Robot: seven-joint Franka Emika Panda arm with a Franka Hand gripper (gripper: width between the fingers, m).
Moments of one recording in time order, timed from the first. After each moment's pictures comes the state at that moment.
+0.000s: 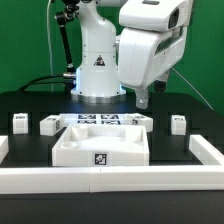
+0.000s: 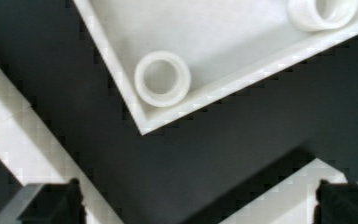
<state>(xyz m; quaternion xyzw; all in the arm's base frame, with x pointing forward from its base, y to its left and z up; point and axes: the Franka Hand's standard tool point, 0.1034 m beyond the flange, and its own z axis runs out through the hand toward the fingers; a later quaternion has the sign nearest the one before) 0.586 0.047 0.117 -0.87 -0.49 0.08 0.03</state>
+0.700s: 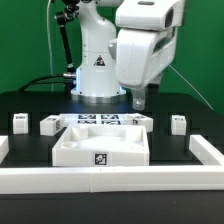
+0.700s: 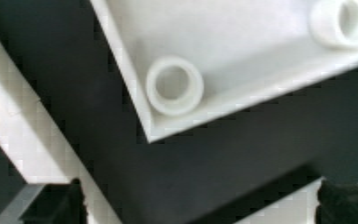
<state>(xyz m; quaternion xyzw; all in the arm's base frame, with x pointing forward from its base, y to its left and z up) 0.574 0.032 0.110 -0.84 -0.54 0.04 0.02</state>
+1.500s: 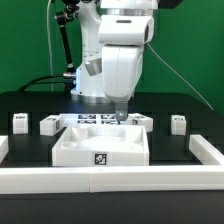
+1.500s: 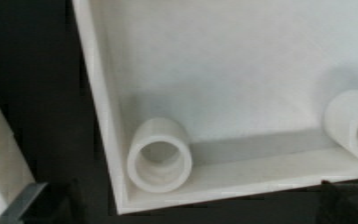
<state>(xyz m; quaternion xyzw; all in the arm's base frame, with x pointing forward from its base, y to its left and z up) 0.551 0.008 0.084 -0.79 -0.61 0.01 0.01</state>
